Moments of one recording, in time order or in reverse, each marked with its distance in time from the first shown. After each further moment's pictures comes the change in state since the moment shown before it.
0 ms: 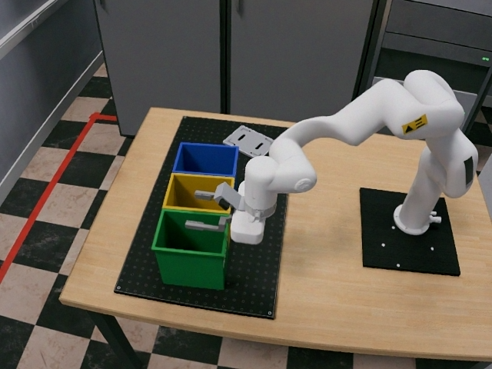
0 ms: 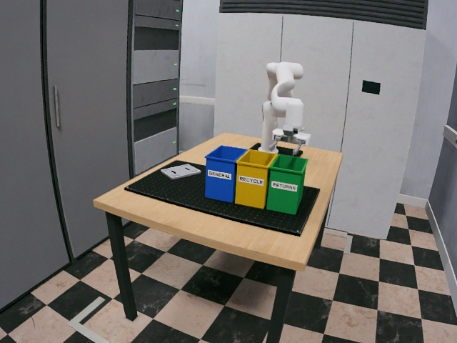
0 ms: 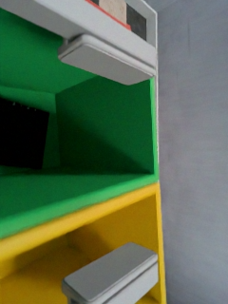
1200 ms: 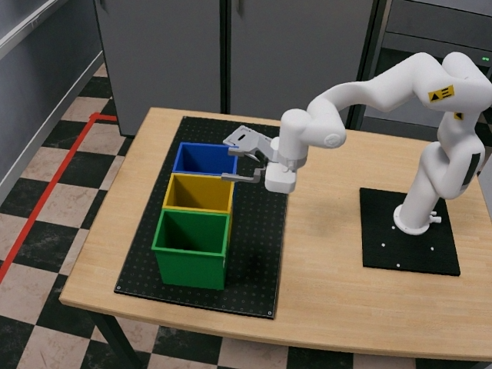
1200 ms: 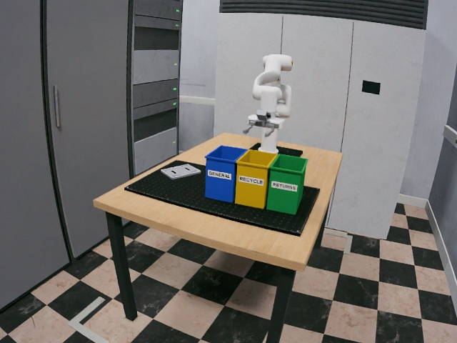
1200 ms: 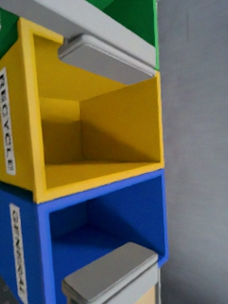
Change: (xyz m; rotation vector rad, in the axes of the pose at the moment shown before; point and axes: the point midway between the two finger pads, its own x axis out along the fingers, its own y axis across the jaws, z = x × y) arm -0.062 -0.138 0.035 -0.002 -0.002 0.001
